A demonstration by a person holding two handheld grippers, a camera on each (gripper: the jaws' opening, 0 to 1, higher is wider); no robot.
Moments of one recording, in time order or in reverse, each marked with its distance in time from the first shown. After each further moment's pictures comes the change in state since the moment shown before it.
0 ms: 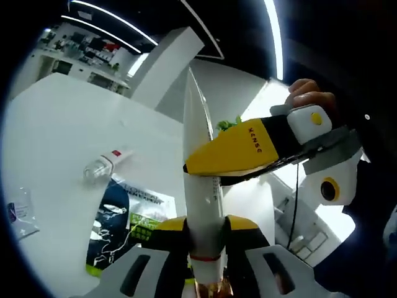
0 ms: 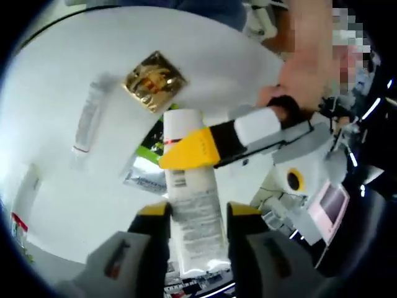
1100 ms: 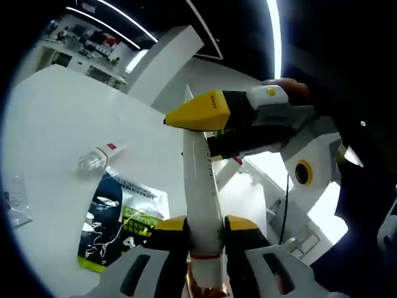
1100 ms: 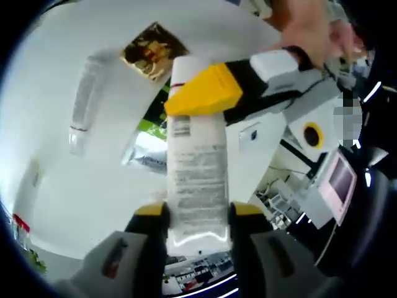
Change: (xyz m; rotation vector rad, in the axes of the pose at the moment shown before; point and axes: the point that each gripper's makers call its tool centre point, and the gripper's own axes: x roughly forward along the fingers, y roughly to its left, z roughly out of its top) left arm -0.003 -0.008 -0.006 -0.030 0.003 -0.043; right arm 0.006 0.015 -0.032 0.062 0.101 0.031
